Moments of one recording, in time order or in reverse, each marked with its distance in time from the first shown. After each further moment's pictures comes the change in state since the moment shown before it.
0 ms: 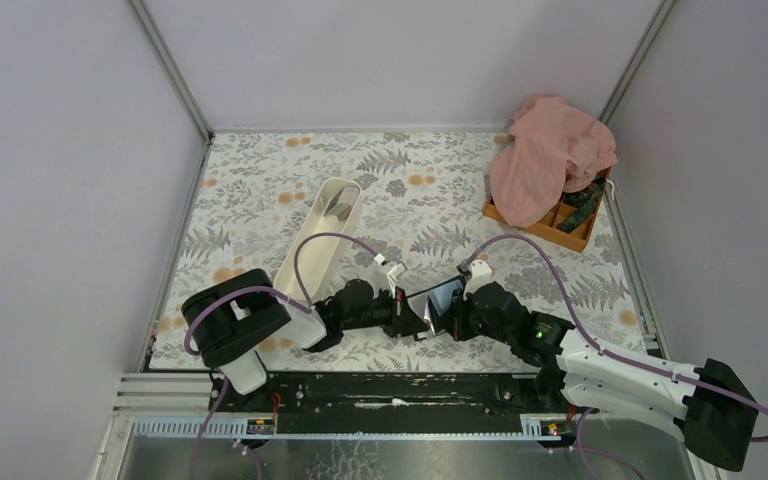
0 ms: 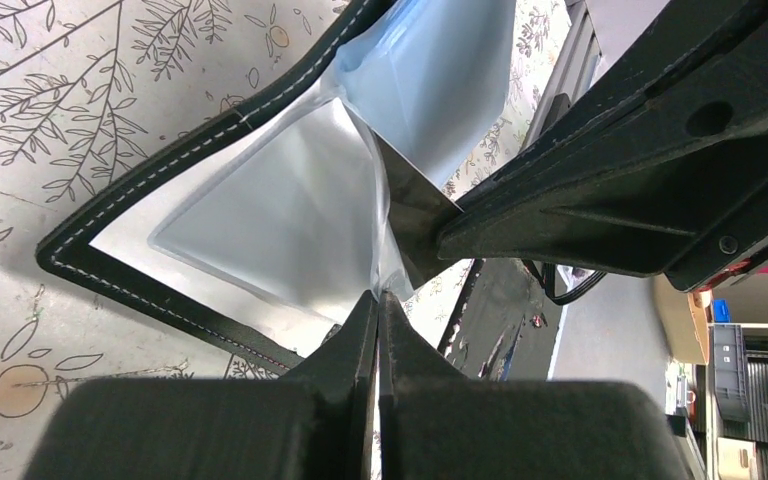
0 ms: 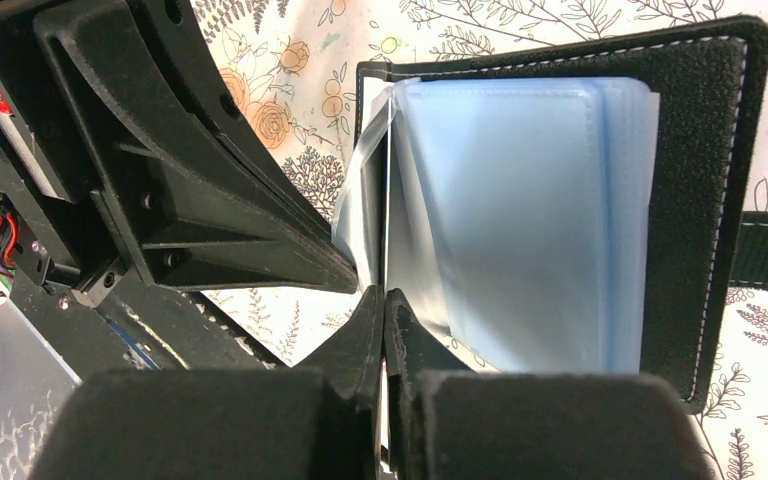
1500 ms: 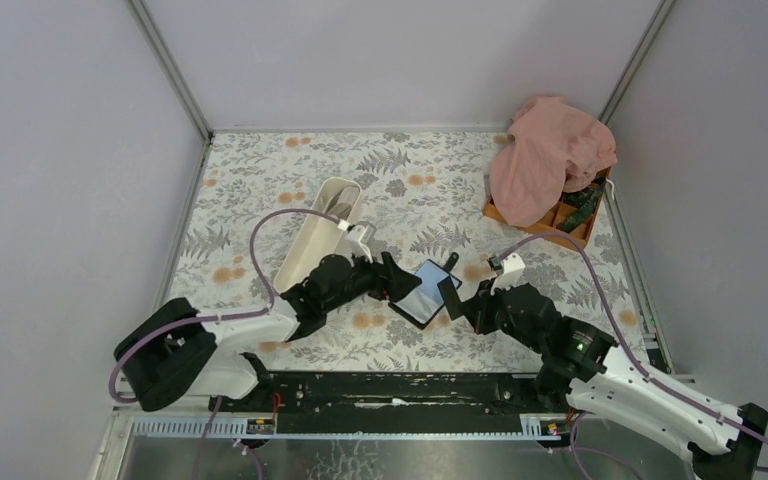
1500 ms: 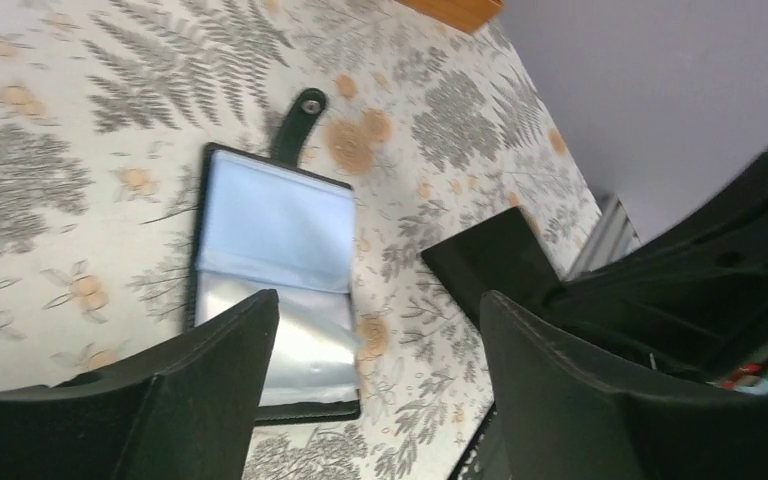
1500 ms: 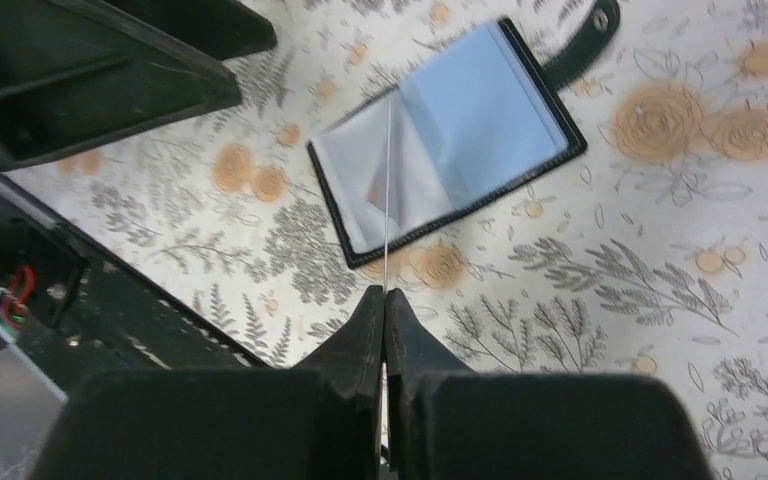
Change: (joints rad) left arm 0.110 -0.333 0.090 -0.323 -0.199 0.114; right arm -0.008 -0.281 0.099 -0.302 0.155 -0.056
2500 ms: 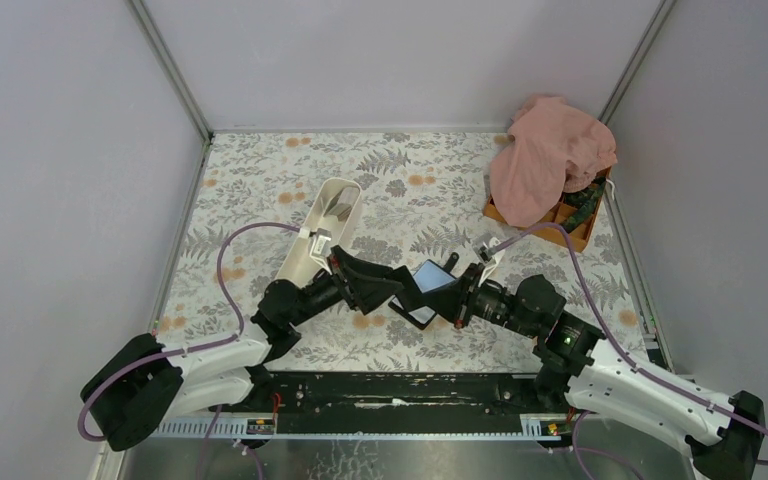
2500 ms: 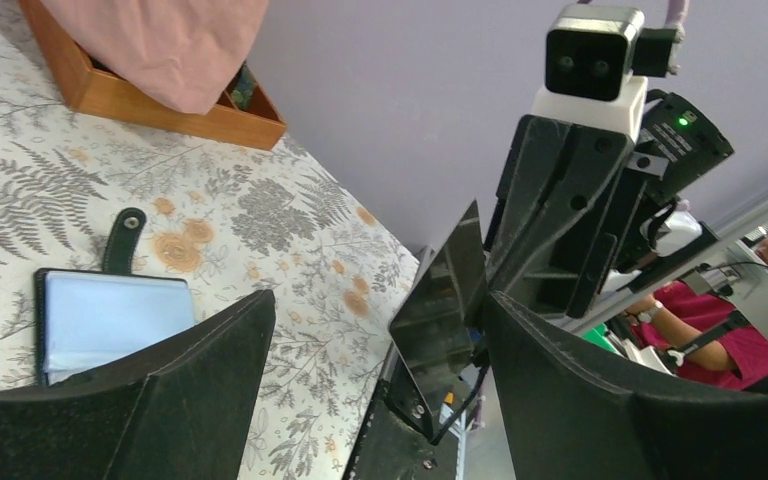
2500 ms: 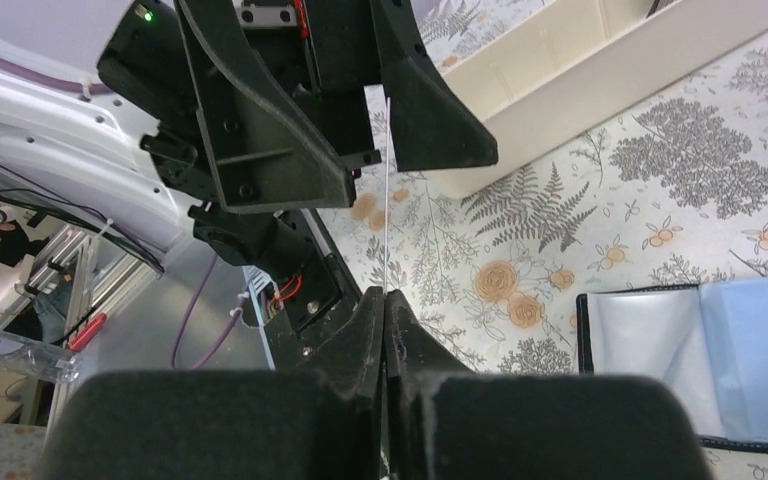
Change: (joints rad) left arm 0.067 -0.295 -0.248 0.420 0.165 -0.128; right arm -0.003 0.077 -0.002 0.563 -0.394 -0.015
